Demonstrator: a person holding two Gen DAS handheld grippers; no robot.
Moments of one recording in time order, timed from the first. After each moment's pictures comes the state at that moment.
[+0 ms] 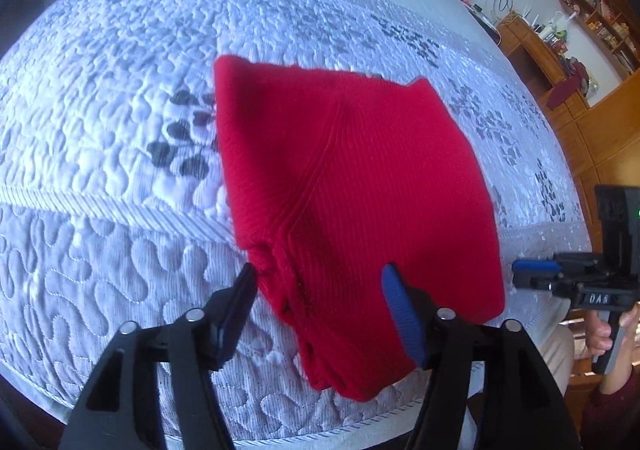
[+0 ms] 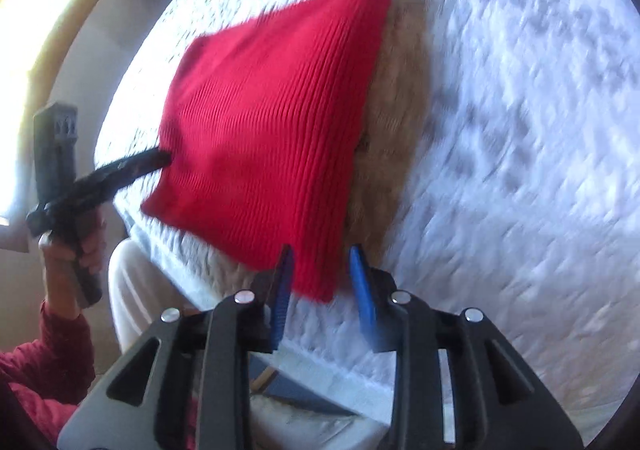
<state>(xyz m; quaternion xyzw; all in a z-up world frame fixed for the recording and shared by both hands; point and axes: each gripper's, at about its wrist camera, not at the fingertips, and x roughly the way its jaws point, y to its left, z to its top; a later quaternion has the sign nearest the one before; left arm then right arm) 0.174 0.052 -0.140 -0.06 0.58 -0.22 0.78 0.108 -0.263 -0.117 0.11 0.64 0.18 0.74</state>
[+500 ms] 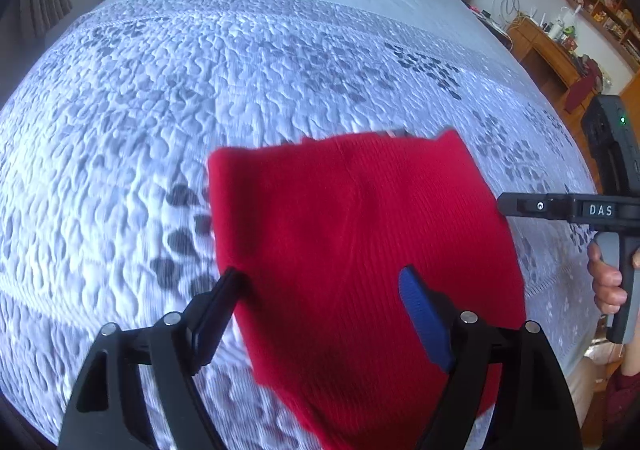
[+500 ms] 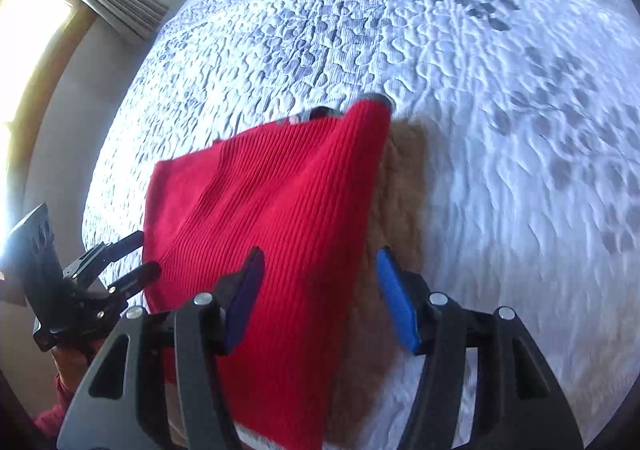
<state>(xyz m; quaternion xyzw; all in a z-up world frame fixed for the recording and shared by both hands) 0.248 0.036 -0.141 -0.02 0.55 -0.19 0.81 0.251 -0.248 -0.130 0.14 0.61 0.15 0.77</state>
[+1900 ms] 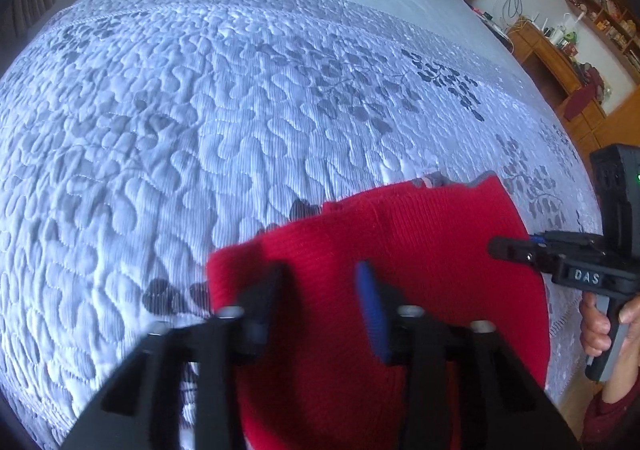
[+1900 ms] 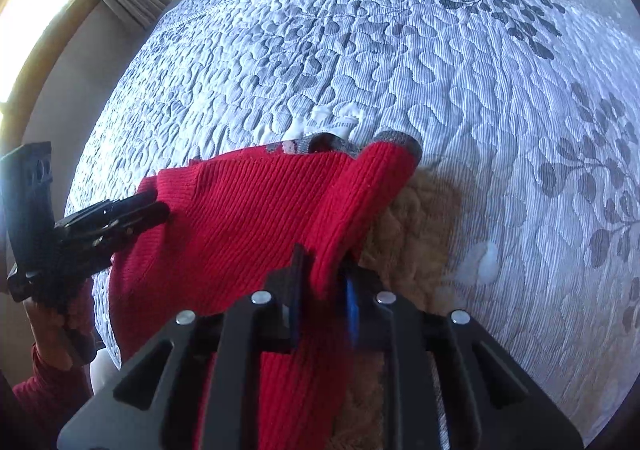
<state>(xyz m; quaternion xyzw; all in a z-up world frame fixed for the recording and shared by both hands) 0.323 0.028 -0.173 -0.04 0.56 -0.21 0.80 0.294 -0.232 -0.158 0.10 0.60 0.17 0.78</state>
